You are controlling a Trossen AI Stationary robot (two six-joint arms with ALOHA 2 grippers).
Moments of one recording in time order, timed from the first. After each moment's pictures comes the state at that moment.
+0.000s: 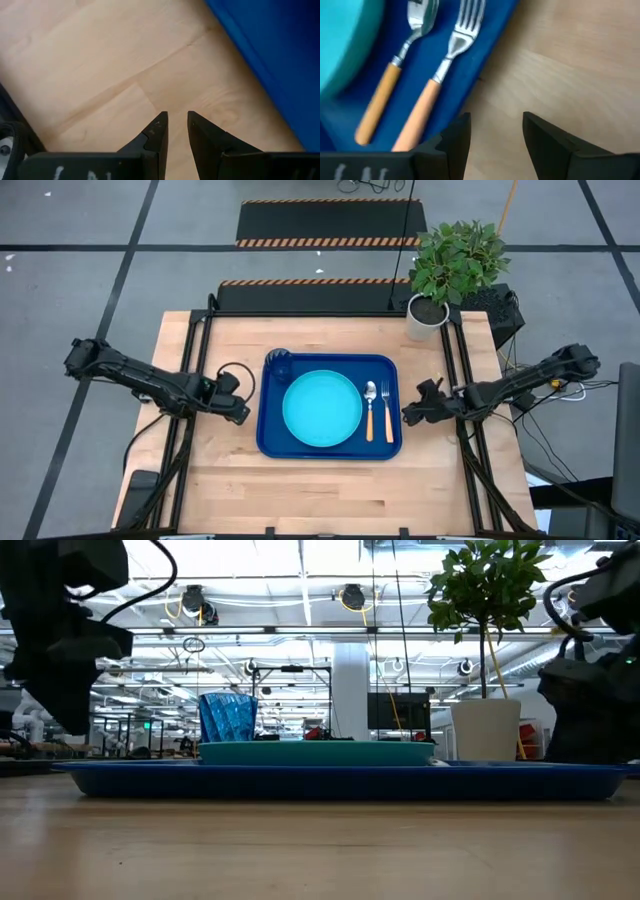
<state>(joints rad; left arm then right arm) -0.23 1.05 0.59 -0.97 -0.29 -1.18 0.28 0.79 0.14 -0.38 0.31 1.35</state>
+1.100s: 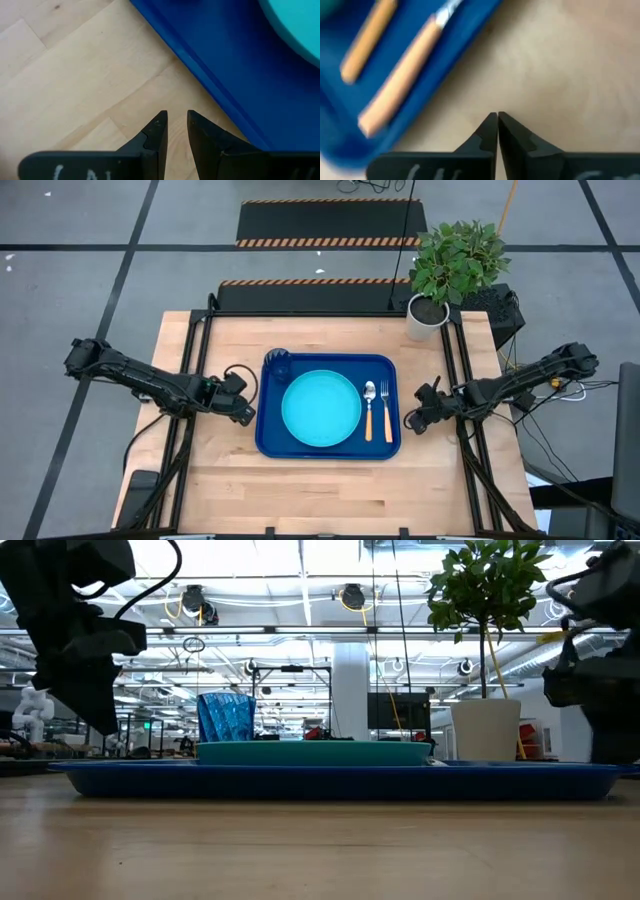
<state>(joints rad) -0.23 1.05 0.55 -0.78 -0.36 -1.05 0.28 0.75 0.18 -0.52 0.14 1.17</state>
